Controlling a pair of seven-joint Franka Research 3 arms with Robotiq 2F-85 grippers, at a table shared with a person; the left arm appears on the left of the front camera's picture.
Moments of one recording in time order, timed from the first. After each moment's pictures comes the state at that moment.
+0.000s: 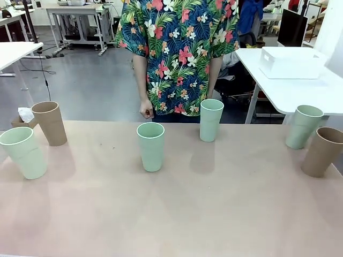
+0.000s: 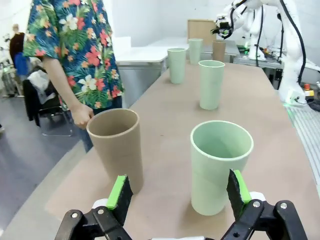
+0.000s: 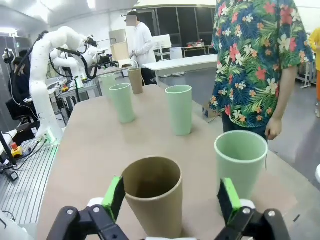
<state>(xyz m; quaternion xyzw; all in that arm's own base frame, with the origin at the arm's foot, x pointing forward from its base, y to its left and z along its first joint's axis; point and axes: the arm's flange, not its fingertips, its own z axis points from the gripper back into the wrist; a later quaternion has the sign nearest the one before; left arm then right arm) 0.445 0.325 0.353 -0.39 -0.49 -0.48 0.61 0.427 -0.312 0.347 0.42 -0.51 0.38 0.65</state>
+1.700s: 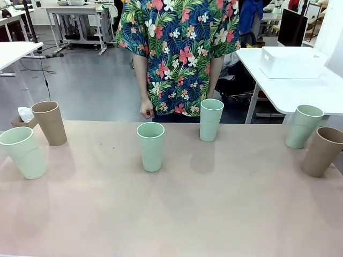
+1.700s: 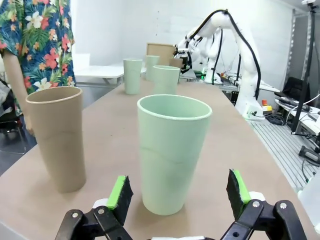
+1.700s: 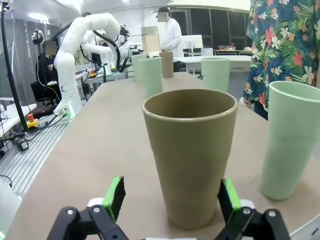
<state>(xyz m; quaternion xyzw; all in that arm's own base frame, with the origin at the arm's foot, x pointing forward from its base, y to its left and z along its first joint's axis) 0.432 0.311 0.260 -0.51 -0.47 -0.47 0.55 0.415 -0.286 0.242 0.46 -0.49 0.44 0.60</state>
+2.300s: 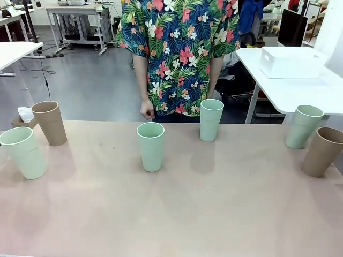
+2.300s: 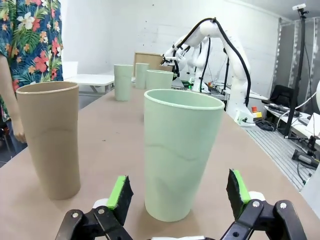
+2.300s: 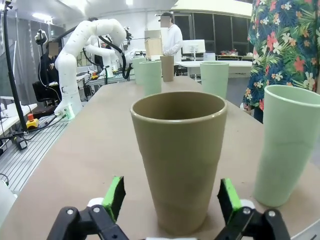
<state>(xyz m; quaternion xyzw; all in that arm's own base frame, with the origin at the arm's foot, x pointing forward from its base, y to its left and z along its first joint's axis) 0.458 0.297 0.233 -0.55 -0.46 -0.47 0.52 0.429 -0.285 0.238 0.46 -0.50 0.44 0.59</state>
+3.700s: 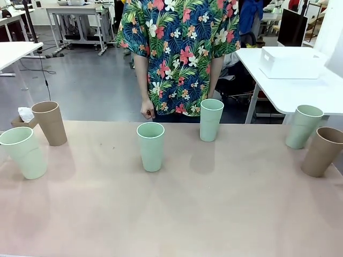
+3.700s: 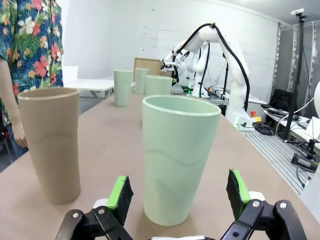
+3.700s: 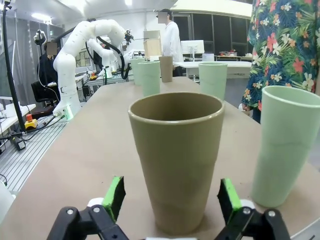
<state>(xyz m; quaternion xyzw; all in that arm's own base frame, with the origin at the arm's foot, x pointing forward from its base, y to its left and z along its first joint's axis) 0.457 0.297 0.237 -0.55 -0.47 -0.47 0.51 0.431 -0.286 0.239 0.46 -0.50 0.44 0.59</state>
